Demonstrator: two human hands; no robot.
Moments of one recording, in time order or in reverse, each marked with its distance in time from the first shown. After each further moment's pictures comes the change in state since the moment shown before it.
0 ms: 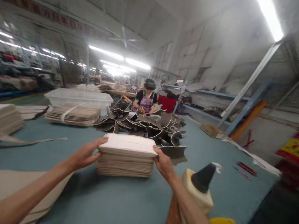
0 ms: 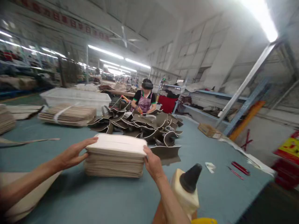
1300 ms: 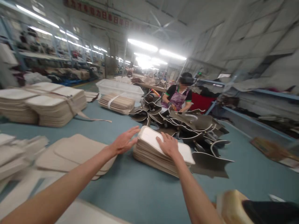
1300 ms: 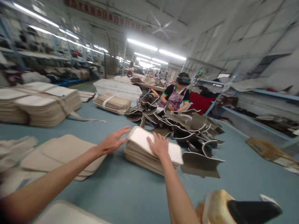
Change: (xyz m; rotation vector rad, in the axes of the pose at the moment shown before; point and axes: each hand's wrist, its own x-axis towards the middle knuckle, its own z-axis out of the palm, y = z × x) left_hand -0.024 0.039 -0.020 -0.139 0.053 -0.336; right_hand 0.127 -0.106 0.087 -0.314 -0.657 0.463
